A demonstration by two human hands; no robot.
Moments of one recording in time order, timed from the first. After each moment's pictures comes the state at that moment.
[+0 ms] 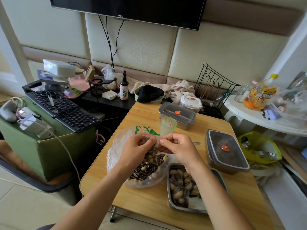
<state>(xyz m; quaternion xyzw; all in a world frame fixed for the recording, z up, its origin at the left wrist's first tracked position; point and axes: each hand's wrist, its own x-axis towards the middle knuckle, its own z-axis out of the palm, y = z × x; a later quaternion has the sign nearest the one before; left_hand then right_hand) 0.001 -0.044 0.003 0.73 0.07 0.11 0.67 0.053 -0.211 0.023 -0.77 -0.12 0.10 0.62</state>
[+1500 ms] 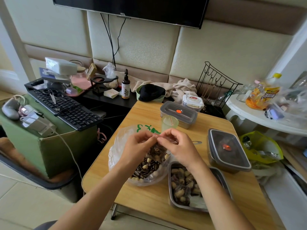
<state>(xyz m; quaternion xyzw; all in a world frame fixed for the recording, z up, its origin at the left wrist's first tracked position) -0.001 -0.044 0.004 0.68 0.06 0.10 0.72 0.057 -0.210 0.019 -0.82 -0.22 0.04 0.53</state>
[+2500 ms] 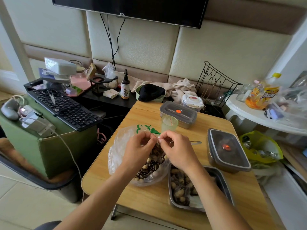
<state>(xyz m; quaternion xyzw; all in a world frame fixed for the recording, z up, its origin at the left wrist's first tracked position) -0.001 -0.052 -0.001 0.75 0.06 0.17 0.64 0.044 -0.203 0.025 -0.88 -0.27 -0.08 0.38</state>
